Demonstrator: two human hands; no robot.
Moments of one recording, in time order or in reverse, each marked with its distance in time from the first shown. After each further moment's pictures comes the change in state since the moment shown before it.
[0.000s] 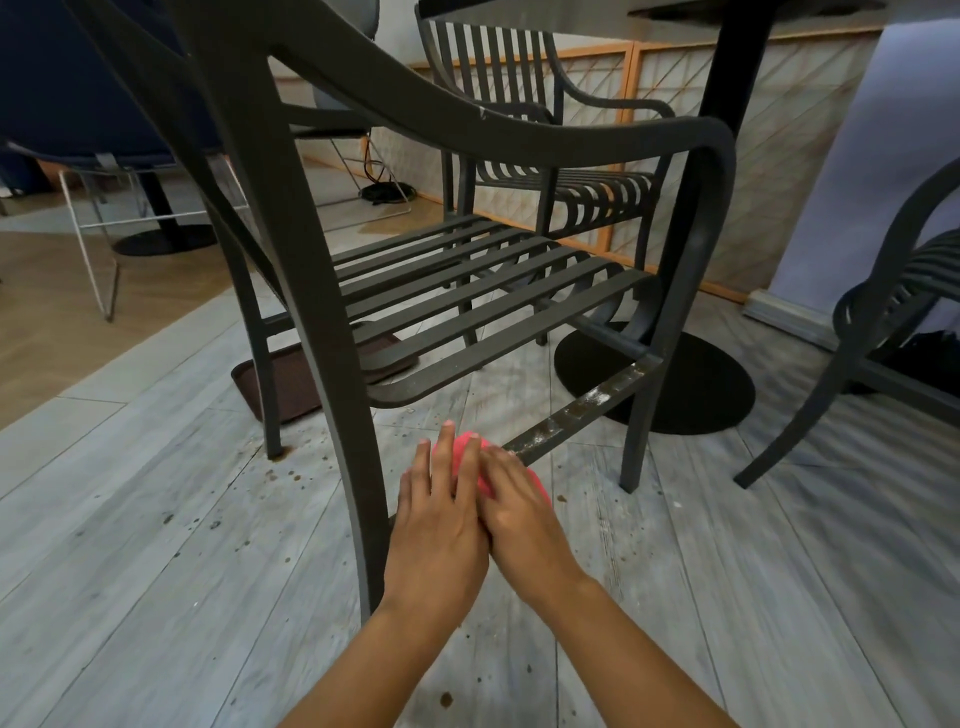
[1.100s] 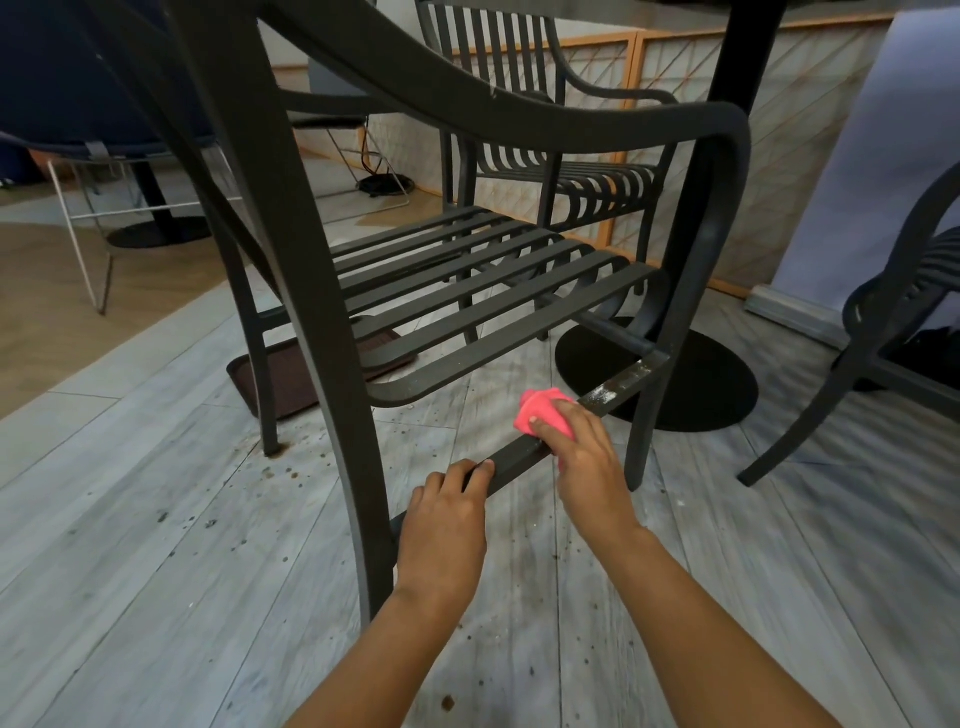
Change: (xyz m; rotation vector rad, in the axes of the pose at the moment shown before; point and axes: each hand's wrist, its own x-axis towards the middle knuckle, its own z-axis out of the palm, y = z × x) left_hand 0.017 -0.003 0.017 -0.147 -0.042 -0.035; right_hand 0.016 0.067 -0.020 -0.065 0.043 0.317
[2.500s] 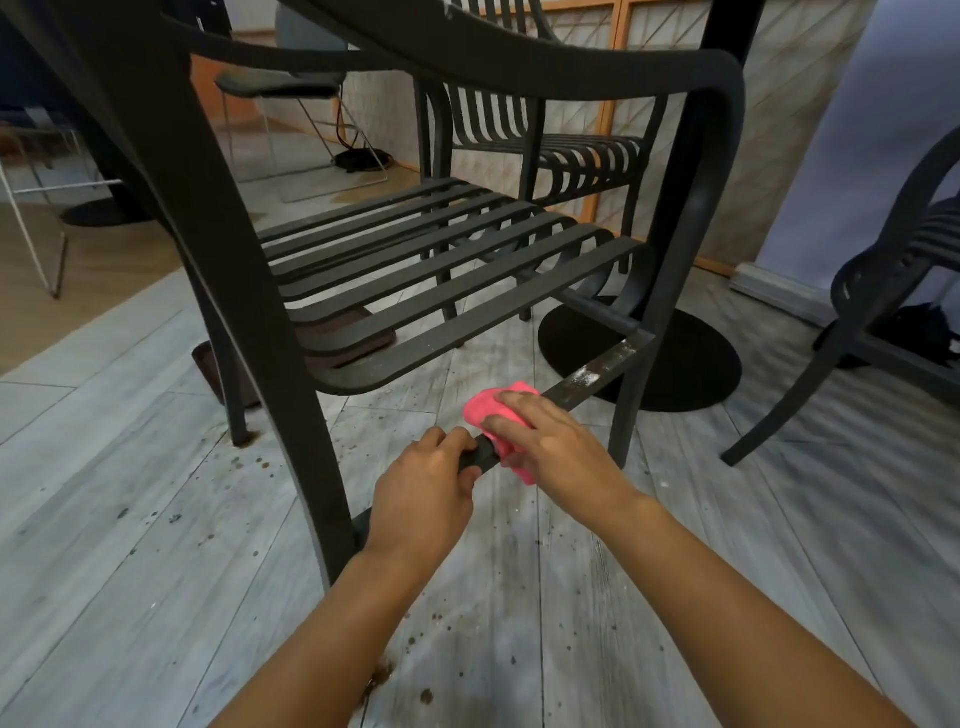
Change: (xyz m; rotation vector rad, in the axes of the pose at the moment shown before) left_hand 0.029 0.007 -0.013 -0.130 0.003 -0.017; right_hand 0.016 0.003 -0.017 -0.112 -0.284 -0.318
